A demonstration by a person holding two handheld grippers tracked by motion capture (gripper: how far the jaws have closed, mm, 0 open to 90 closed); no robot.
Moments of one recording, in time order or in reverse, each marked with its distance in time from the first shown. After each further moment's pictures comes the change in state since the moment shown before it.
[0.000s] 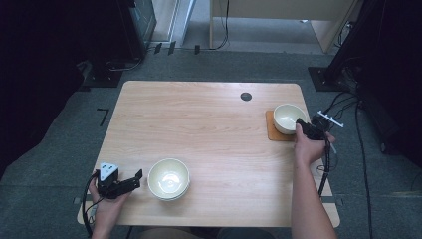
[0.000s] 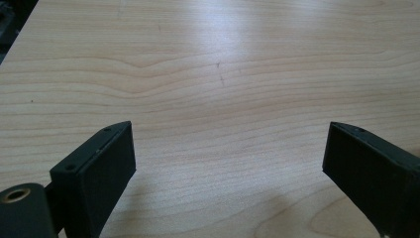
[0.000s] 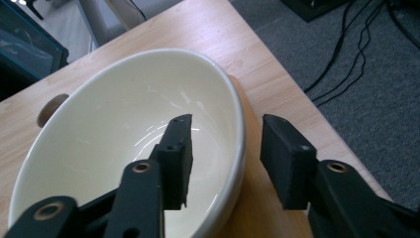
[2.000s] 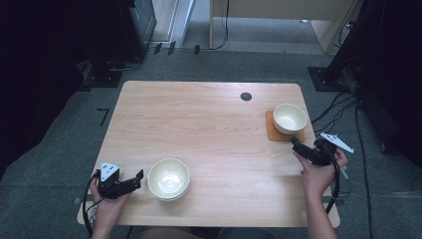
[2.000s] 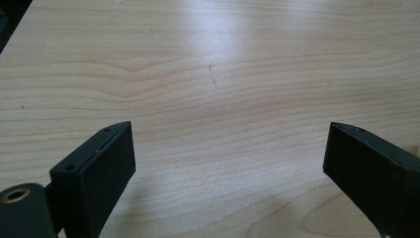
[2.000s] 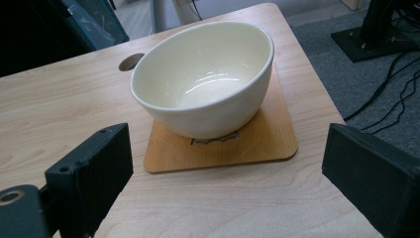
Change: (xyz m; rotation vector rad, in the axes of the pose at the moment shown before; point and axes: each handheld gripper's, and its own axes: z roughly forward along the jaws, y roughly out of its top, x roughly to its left) left arm -0.001 0.000 0.000 -0.007 -0.018 0.016; right arm -0.019 -0.041 -0.080 -0.066 0.200 -0.224
